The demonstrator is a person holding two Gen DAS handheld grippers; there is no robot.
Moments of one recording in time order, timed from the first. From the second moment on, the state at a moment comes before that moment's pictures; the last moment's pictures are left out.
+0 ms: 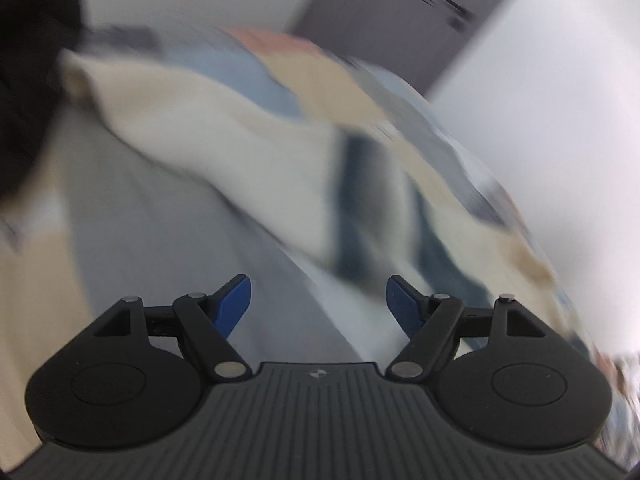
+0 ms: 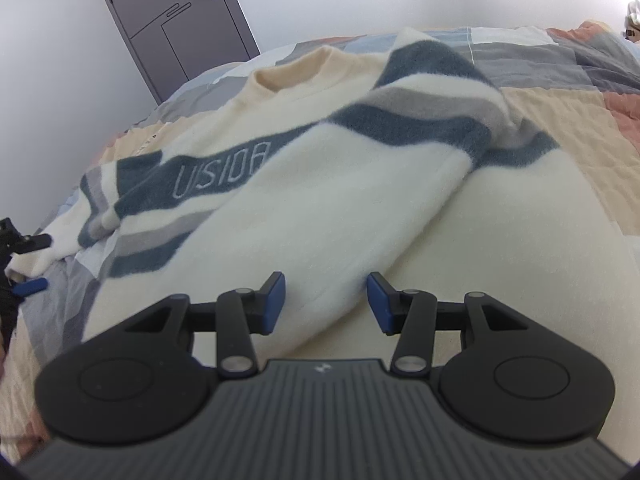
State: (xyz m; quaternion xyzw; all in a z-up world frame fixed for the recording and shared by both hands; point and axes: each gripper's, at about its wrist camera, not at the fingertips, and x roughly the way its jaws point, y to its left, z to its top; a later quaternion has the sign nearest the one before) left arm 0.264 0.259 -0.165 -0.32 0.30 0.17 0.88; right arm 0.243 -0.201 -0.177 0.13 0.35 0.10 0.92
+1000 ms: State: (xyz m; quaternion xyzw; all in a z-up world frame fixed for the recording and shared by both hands) left arm 0.346 0.404 -0.134 -0.19 0.24 0.31 0.90; right arm 0.282 -0.199 -0.182 0.13 0.34 0.05 0.93
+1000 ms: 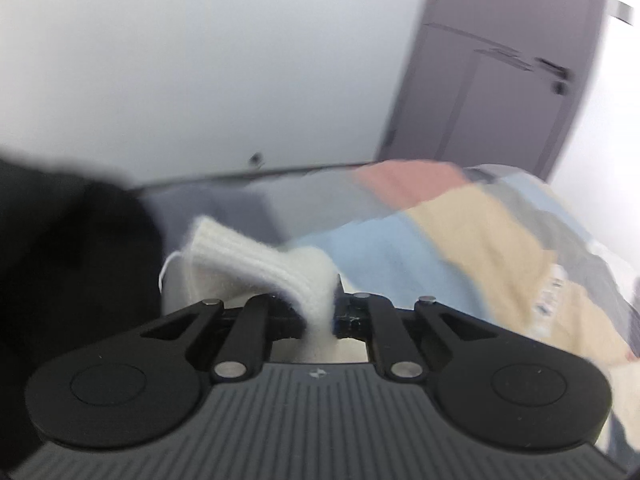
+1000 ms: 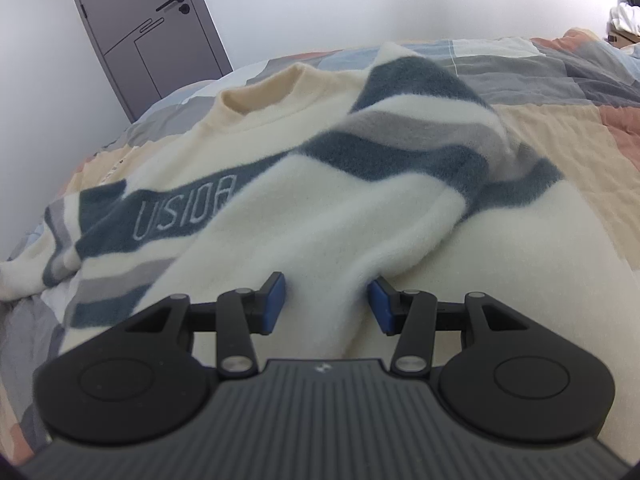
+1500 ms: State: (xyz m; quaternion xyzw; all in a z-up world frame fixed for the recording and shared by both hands) left arm 0.318 0.143 0.057 0.01 0.12 0.06 0.99; right arm 0.253 -0.230 -0.154 0.18 0.29 0.06 0.94
